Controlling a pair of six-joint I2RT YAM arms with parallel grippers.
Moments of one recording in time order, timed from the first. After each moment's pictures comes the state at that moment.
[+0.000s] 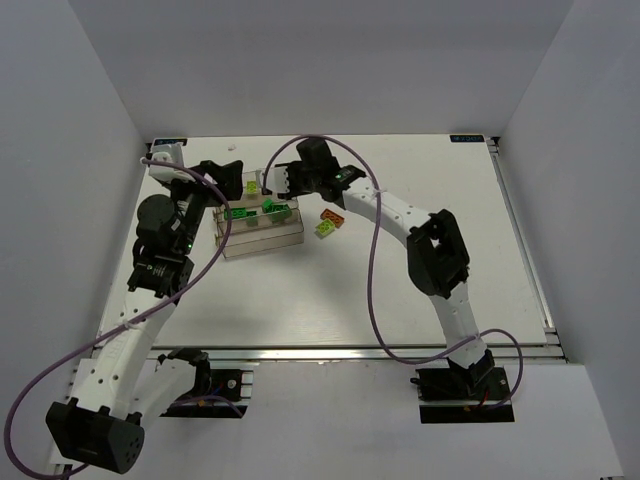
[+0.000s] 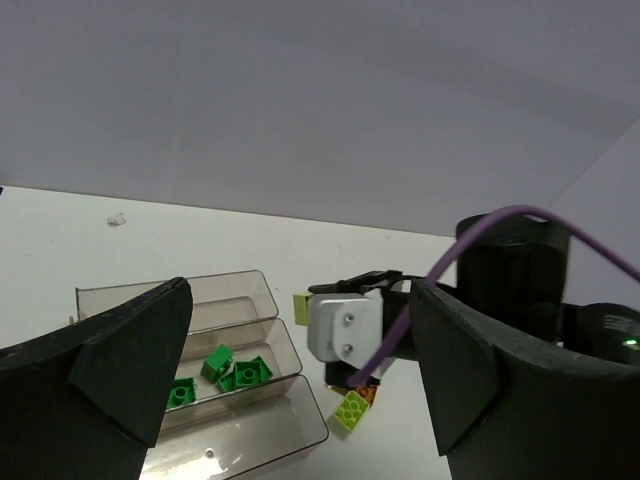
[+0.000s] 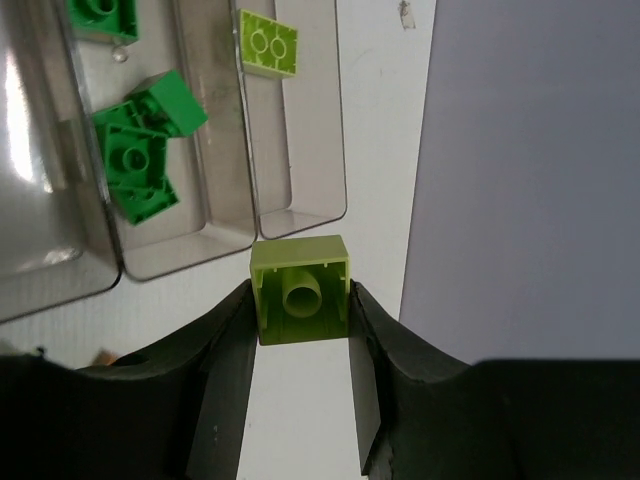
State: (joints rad) left arm -0.24 0.91 0.89 0.16 -0.05 -0.35; right arm 0.74 2.17 1.93 -0.33 -0.20 -1.17
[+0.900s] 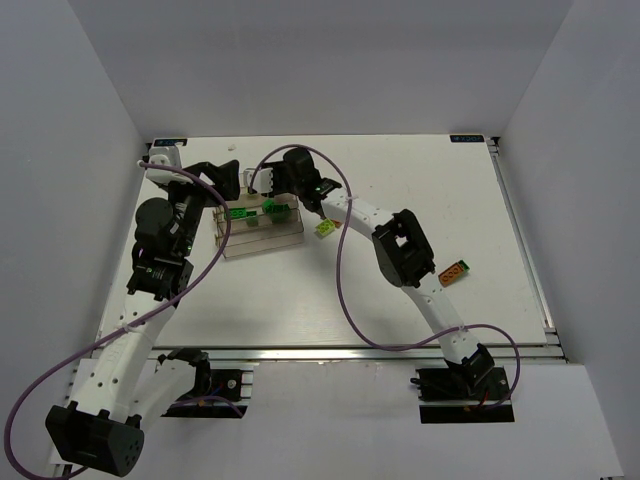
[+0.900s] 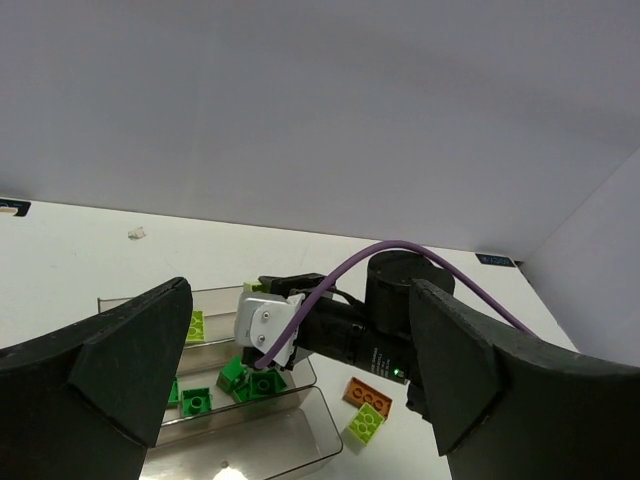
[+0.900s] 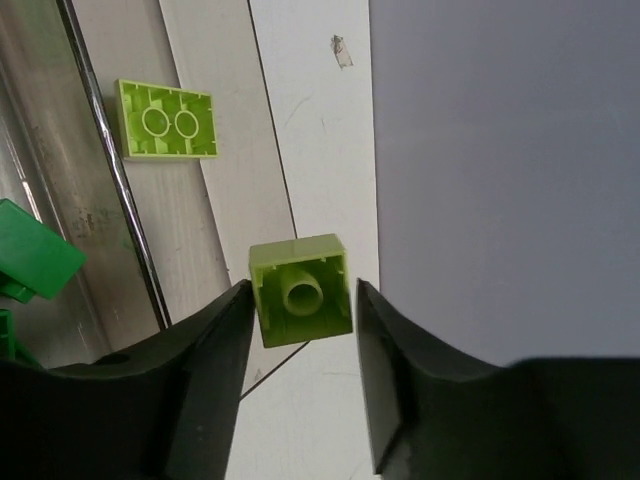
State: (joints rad) left arm -0.24 0.88 0.87 0.18 -0.08 -0.31; right arm 0.75 2.54 2.18 0.00 -0.15 -1.13
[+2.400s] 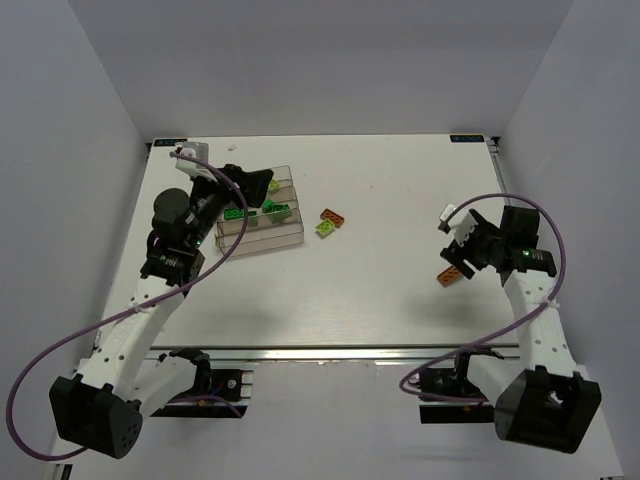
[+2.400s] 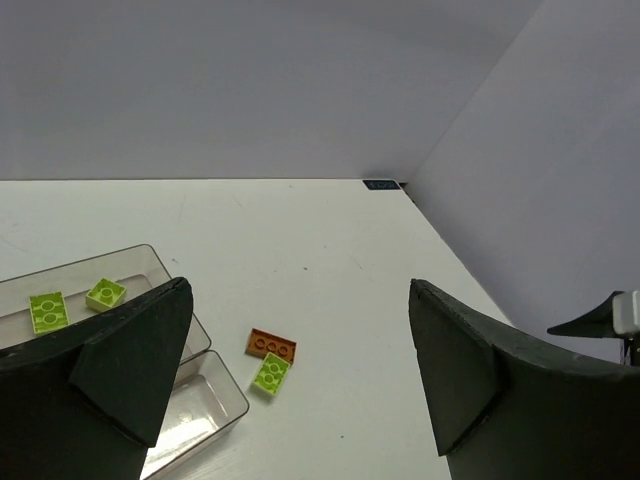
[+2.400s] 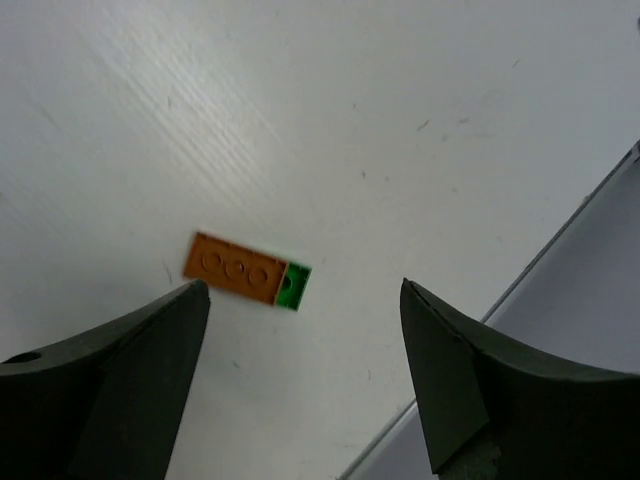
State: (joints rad) left arm -0.29 0.98 0.87 0.24 0.18 -0.42; right arm -0.09 0.98 0.82 -0.61 -0.47 -1.01
